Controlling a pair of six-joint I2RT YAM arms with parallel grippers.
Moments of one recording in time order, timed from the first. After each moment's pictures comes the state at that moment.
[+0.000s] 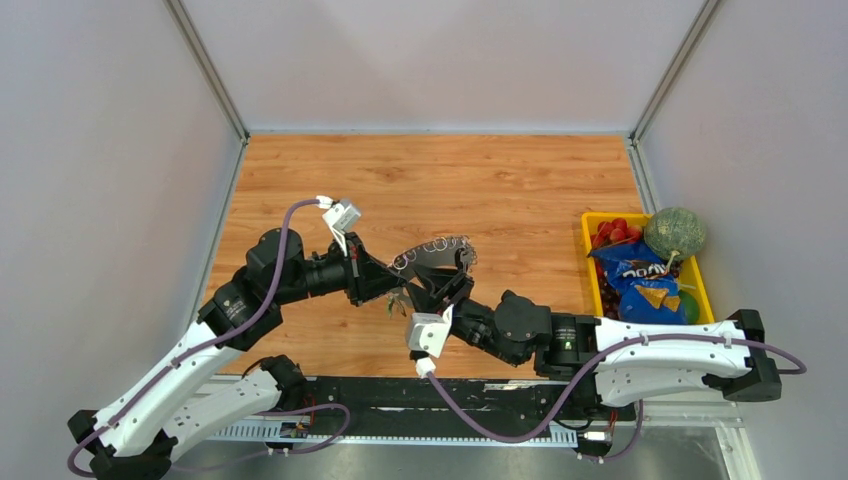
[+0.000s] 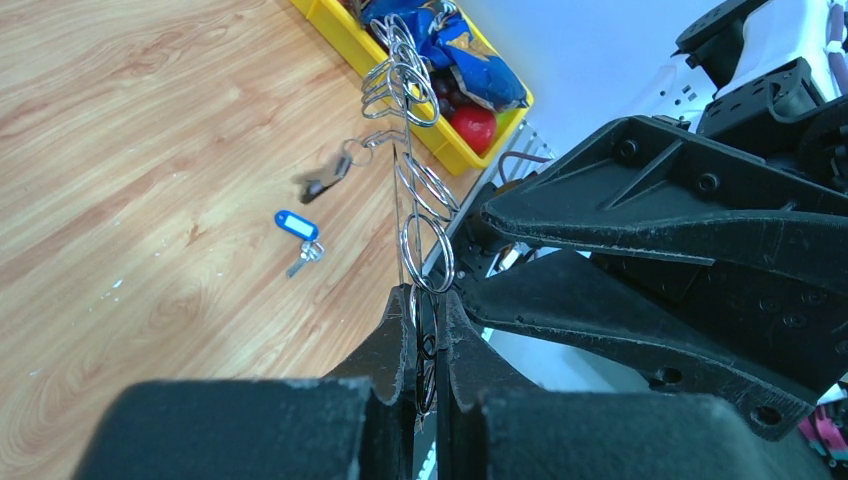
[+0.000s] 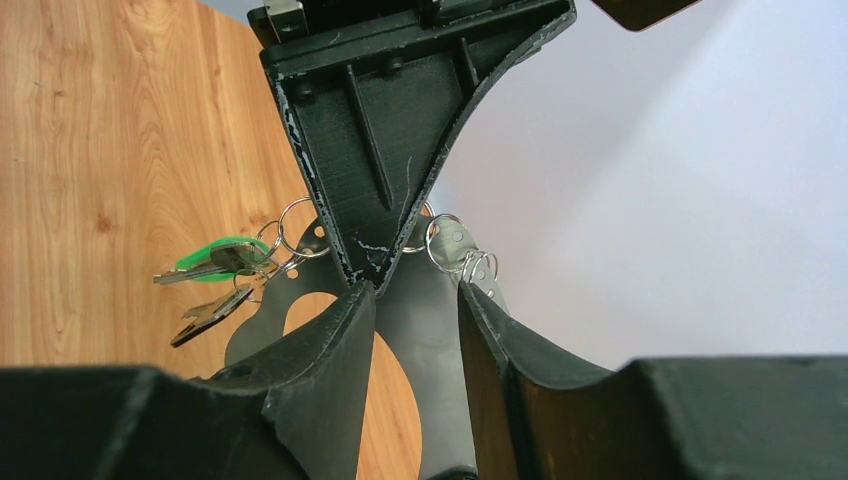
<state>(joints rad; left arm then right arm) -0.77 0.72 0.93 -0.39 0.41 -0.54 1.50 1.02 0.92 0.08 0.44 -0.88</state>
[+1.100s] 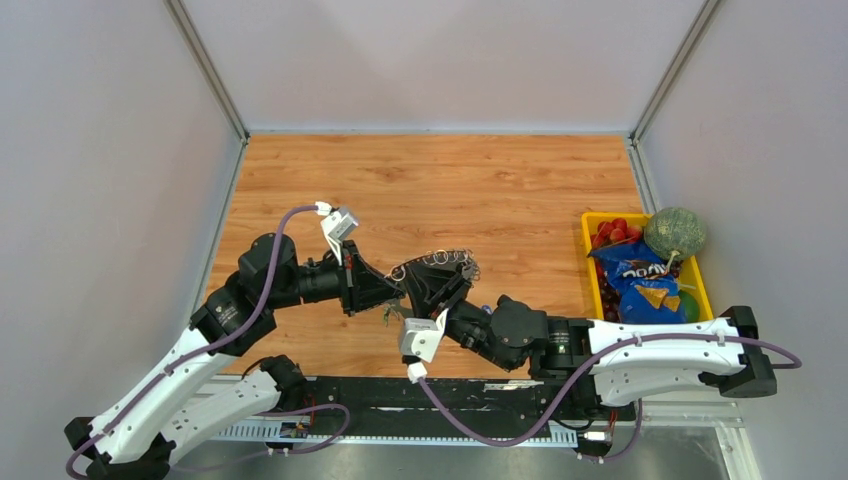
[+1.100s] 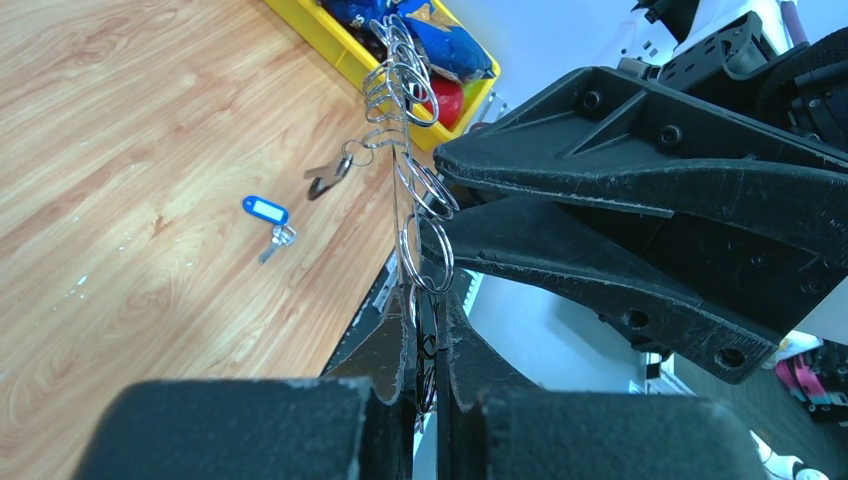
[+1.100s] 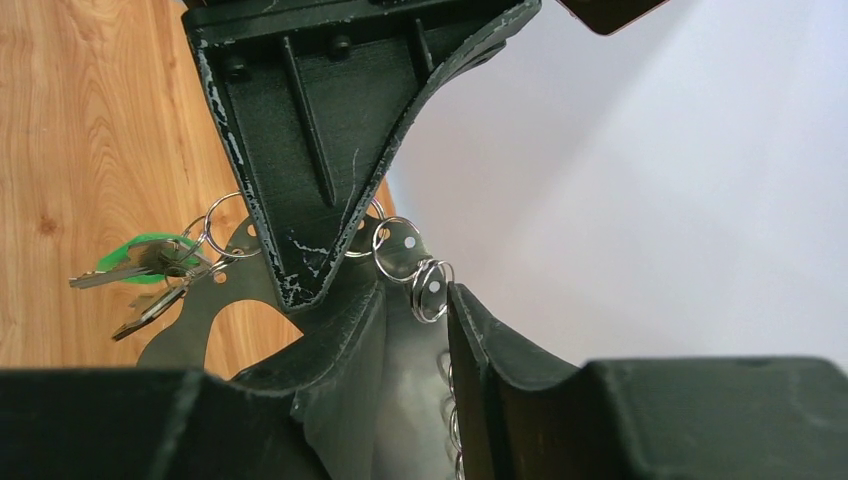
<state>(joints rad) -0.77 0.68 0.93 -0.43 0.50 -0.53 1.54 1.05 0.93 0.14 0.53 -0.97</state>
